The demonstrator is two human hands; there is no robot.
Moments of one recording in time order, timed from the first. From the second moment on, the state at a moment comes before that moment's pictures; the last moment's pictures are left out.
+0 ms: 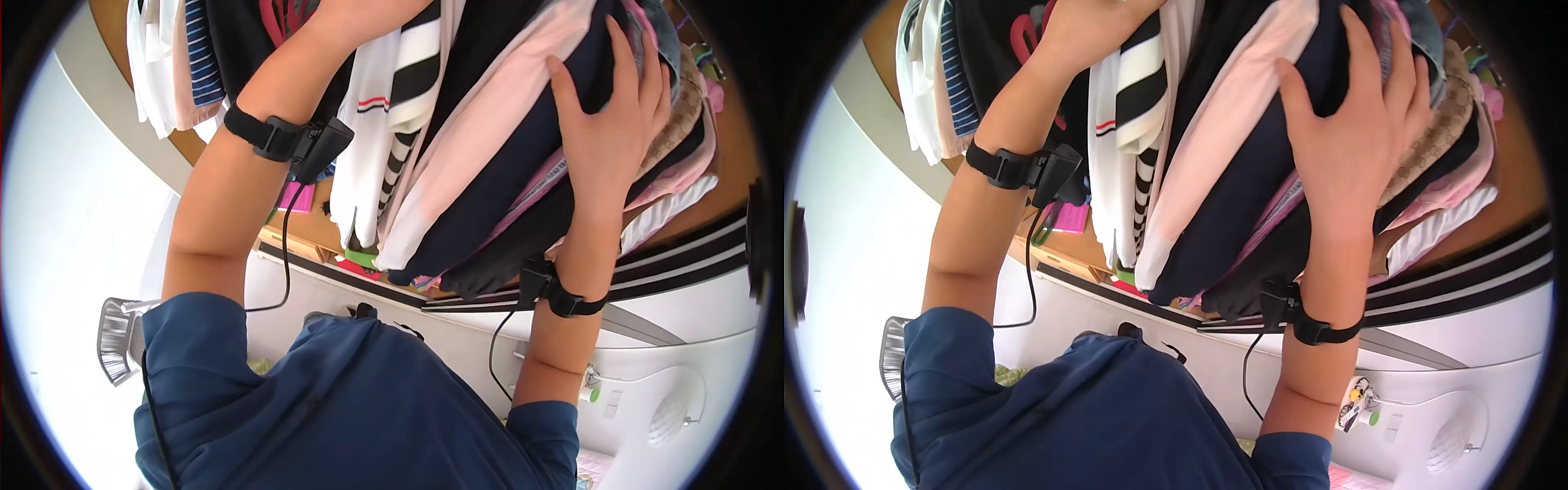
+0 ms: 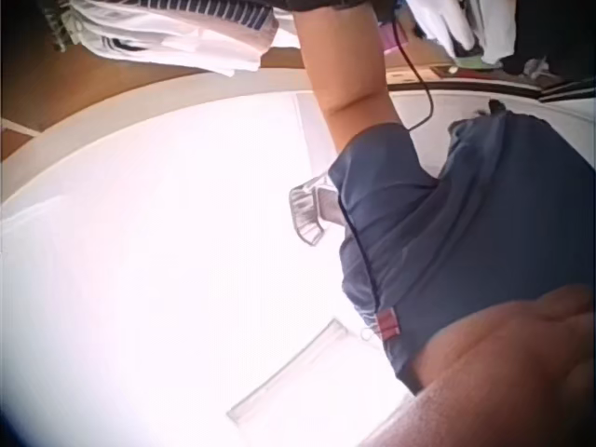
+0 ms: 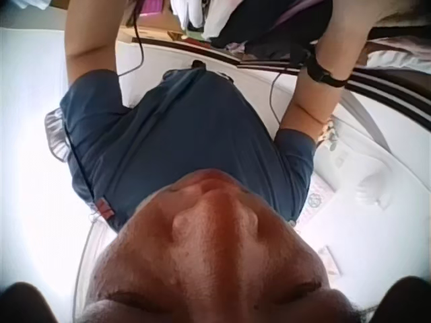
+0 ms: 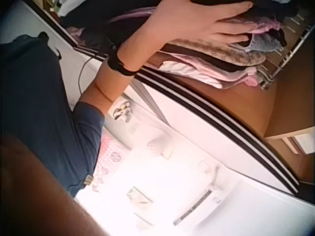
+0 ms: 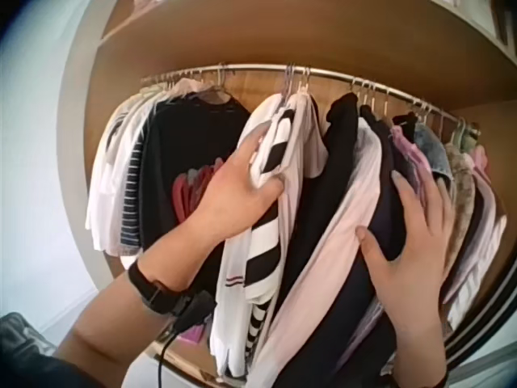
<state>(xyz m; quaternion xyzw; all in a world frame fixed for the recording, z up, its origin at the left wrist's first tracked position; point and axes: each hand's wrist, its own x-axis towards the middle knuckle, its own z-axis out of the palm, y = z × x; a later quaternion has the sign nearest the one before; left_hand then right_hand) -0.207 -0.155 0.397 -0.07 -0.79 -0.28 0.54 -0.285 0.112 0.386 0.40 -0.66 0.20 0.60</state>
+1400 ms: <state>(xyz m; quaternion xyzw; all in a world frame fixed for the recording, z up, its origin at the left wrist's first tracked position) -0.042 -0.212 0.082 0.15 -0.81 -0.53 0.18 -0.191 0.117 0.135 0.15 -0.84 0.43 0.30</state>
